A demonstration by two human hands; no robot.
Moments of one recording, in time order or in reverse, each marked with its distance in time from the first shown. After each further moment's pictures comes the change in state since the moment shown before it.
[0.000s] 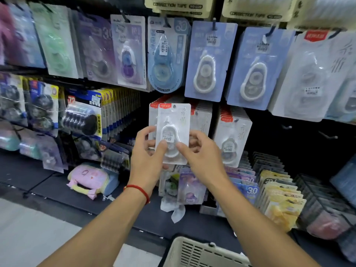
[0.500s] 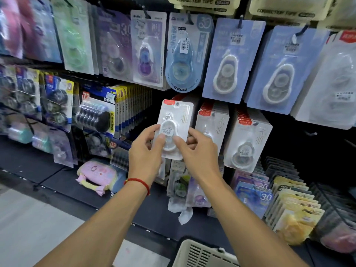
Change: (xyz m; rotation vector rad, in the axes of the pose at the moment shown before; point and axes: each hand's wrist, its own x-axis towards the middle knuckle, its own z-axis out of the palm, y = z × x) left_hand 0.028 -0.008 -0.033 0.156 0.089 0.042; right_hand 0.018 -0.001 0.052 -0.051 0.019 -0.085
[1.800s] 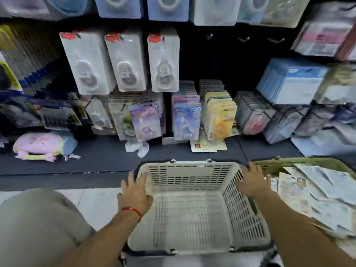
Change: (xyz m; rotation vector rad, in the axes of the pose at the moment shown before) left_hand -0.249 -0.120 0.006 1.261 -0.916 -0.220; right_hand -0.308 0.196 -0.254 -1.028 -0.384 1.042
